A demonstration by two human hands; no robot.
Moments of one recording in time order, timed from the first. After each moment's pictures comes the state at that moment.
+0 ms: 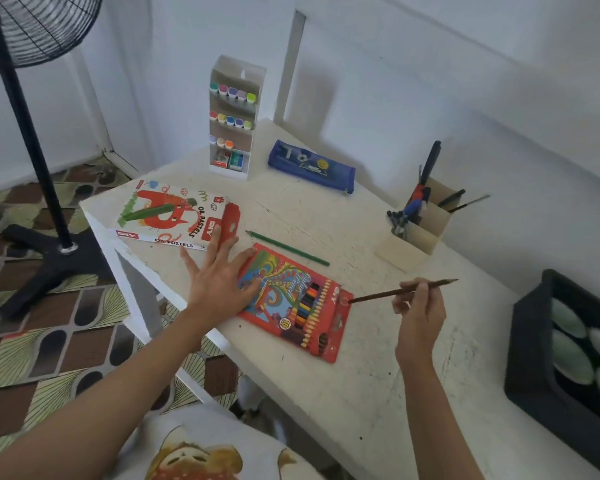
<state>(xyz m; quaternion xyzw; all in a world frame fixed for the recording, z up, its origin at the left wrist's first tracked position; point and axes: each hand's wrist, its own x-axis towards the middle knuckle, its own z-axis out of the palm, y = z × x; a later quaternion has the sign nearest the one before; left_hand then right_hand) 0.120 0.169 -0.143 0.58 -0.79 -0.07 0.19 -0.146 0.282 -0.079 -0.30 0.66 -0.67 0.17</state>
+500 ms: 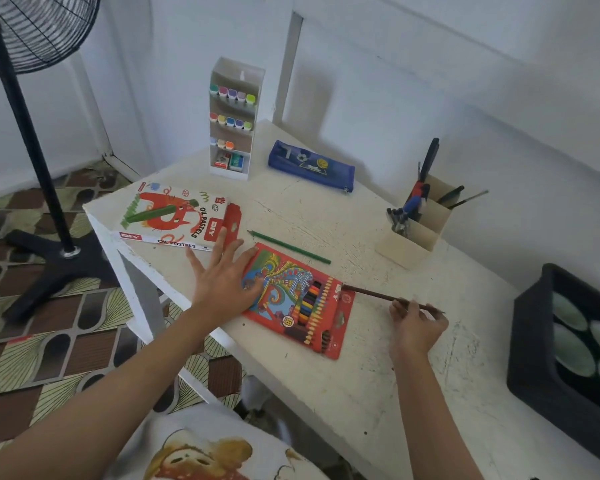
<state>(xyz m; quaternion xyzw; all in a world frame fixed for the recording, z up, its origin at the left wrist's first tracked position) 0.119 0.170 -0.143 0.56 -0.80 -0.09 0.19 -0.152 0.276 -0.103 -0.02 0.65 -0.73 0.22</state>
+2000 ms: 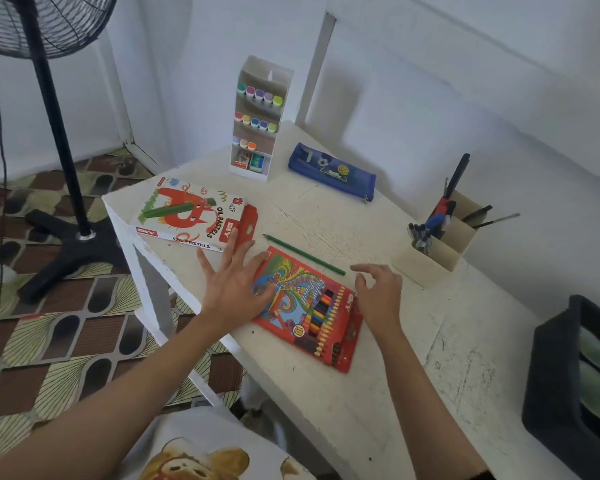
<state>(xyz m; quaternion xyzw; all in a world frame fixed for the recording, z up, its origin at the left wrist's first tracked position) 0.118 0.172 -0.145 0.57 -0.79 -0.07 0.22 -0.112 0.213 -0.091 -0.51 0.79 -0.30 0.13</state>
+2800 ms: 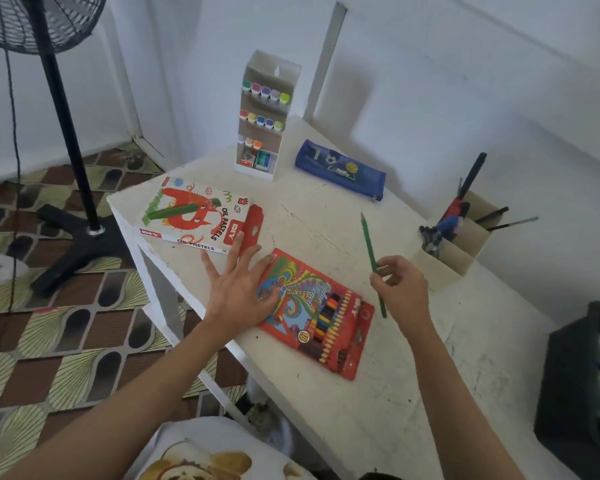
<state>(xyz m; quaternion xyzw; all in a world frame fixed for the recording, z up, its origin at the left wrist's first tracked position) 0.119 0.172 -0.144 0.58 -0.78 -0.06 0.21 -0.135 0.206 -0.066 -0.51 0.74 -0.38 0.22</state>
